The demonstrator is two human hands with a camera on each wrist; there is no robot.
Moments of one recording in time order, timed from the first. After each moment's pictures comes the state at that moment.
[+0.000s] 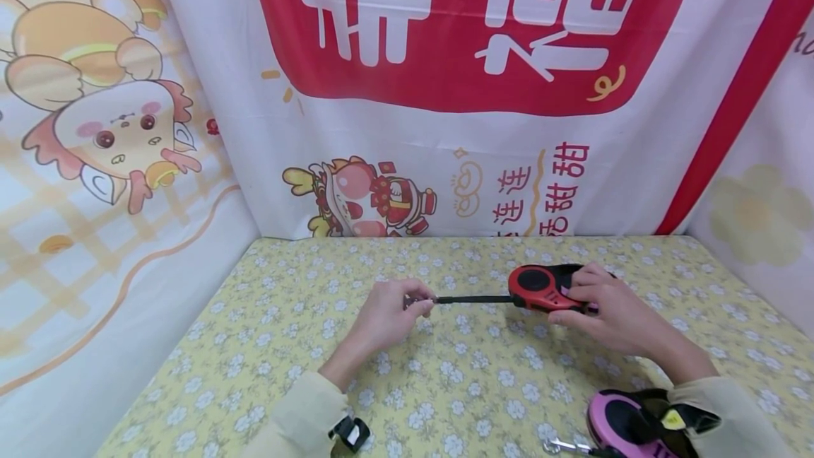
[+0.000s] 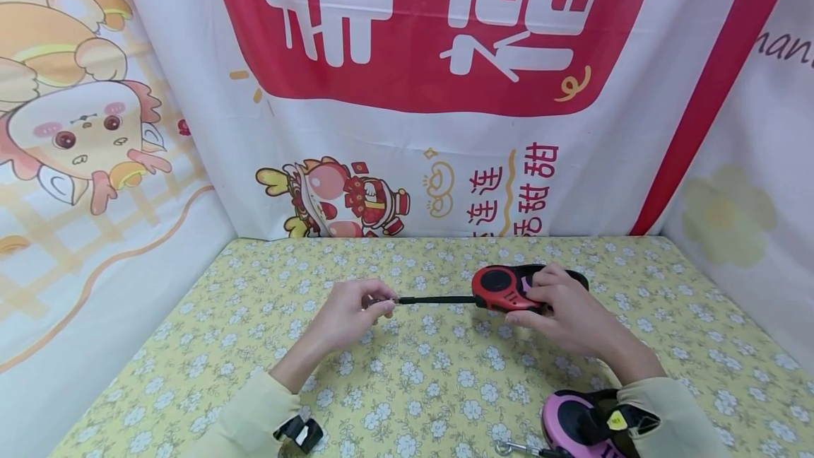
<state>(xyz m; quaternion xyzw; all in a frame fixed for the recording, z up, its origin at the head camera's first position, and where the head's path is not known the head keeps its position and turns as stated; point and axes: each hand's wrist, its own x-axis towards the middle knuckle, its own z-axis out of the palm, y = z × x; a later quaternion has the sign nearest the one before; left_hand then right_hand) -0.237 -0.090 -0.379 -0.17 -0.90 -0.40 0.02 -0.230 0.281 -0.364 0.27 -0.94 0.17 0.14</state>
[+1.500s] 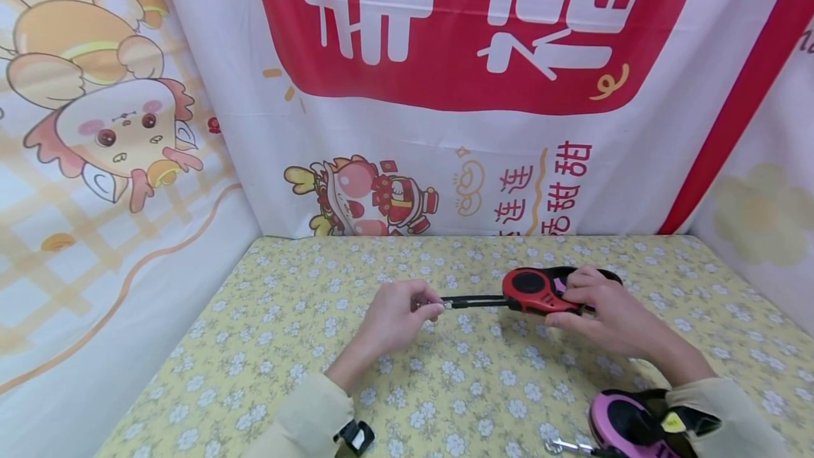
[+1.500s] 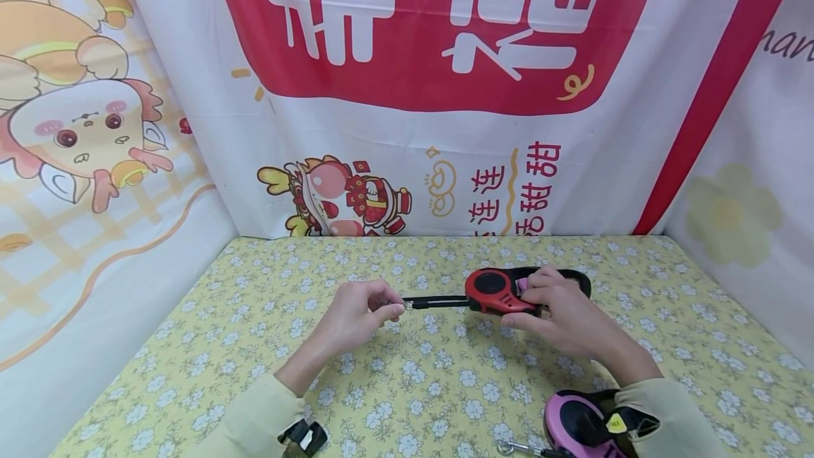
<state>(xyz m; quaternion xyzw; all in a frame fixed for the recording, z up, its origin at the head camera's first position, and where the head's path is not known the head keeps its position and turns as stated) -0.232 -0.084 -0.378 -0.18 -0.90 -0.40 0.03 -0.229 0.274 -0.366 0.28 -0.93 0.18 0.13</state>
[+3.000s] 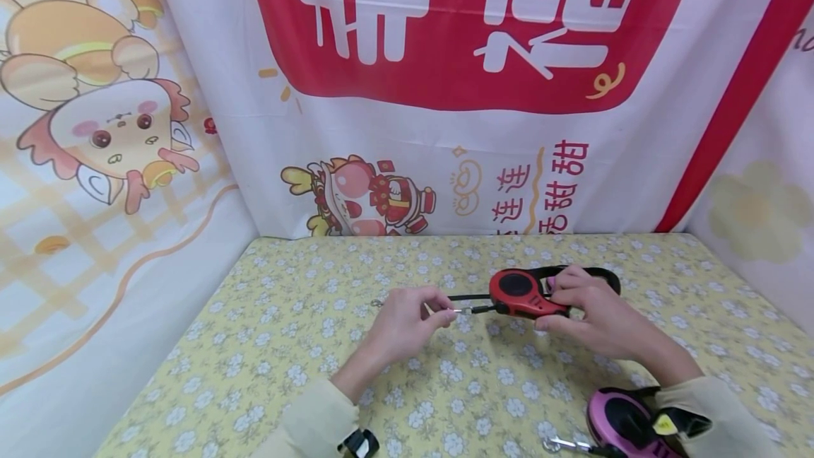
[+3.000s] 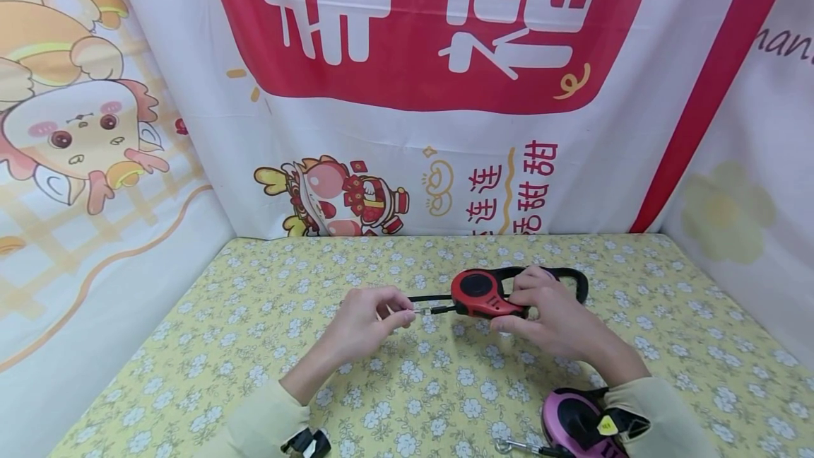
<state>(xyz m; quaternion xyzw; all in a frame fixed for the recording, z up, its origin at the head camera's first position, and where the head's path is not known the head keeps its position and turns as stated) -0.222 -0.068 -0.376 -0.21 -0.89 -0.41 0.02 -0.224 0.261 -0.363 0.33 -0.91 0.21 0.15</state>
